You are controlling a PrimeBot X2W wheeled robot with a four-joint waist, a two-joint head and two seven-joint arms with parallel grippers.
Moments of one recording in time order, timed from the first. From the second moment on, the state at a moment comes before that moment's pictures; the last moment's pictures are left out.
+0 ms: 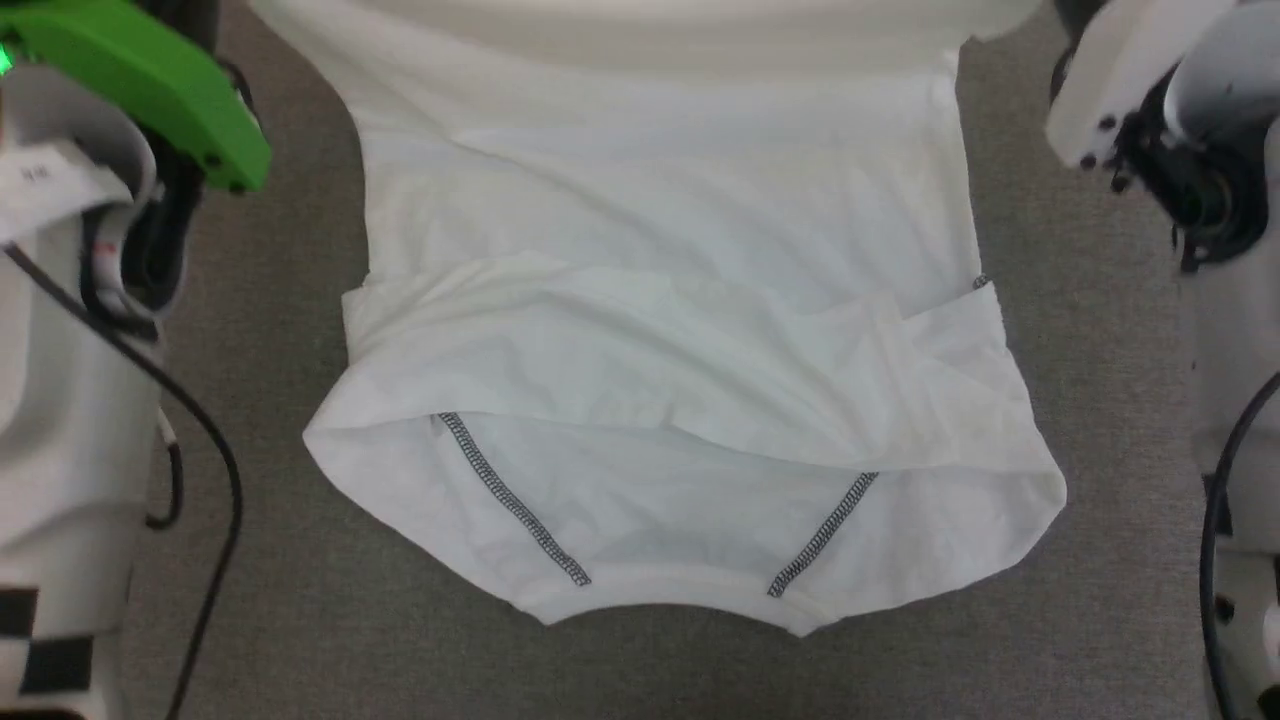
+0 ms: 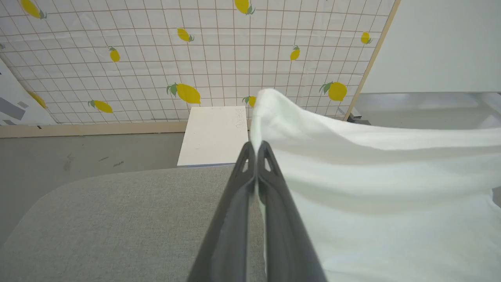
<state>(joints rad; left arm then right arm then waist) -0.88 0.44 -0.23 0.29 -0.57 -0.05 0.20 -0.94 -0.20 0.05 0.42 0.32 0.13 0.47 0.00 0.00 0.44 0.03</state>
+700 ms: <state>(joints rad) -0.14 0.31 -0.22 0.06 -0.73 0.08 0.12 -0.24 -0.11 -0.13 0.13 0.48 0.13 0.49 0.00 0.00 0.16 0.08</state>
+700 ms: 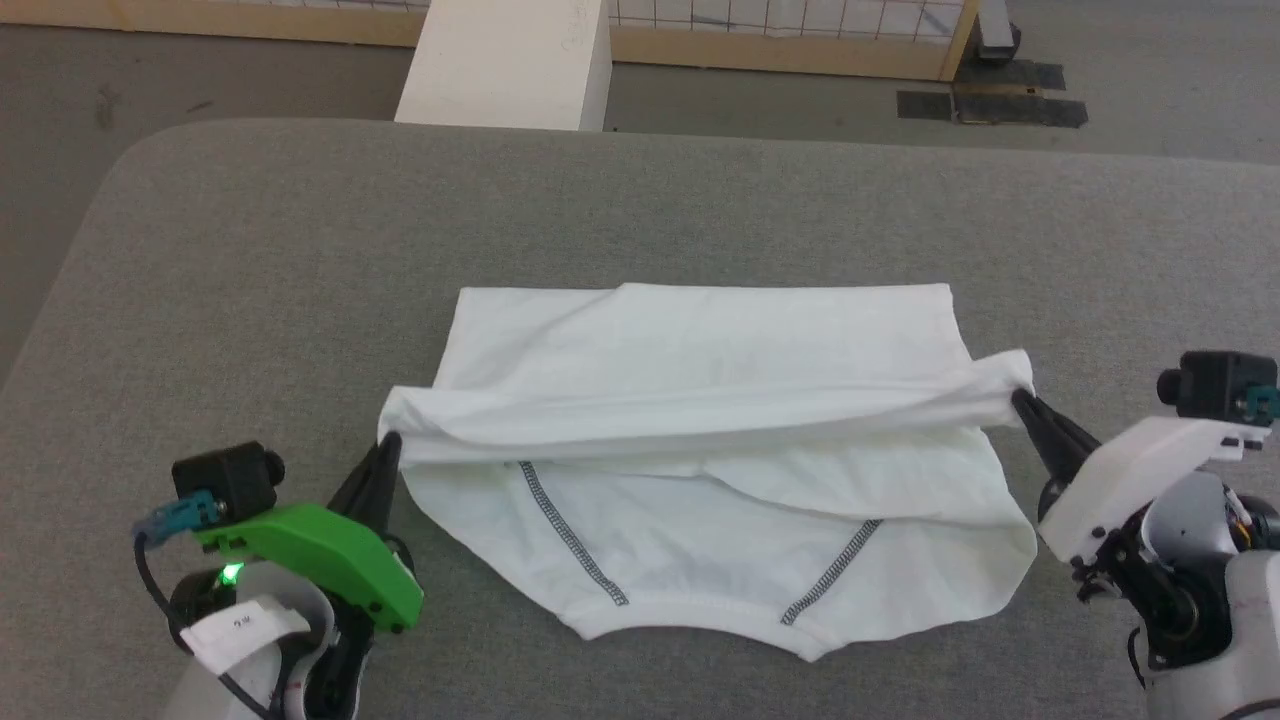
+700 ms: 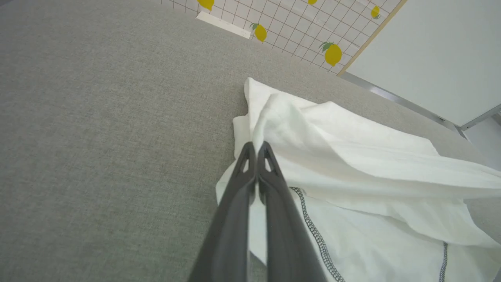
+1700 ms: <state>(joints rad) 0.01 0.32 -0.23 0.14 -0.78 0.23 0.28 0.02 -0.06 -0.16 0.05 0.42 0.13 0.66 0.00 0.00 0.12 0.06</state>
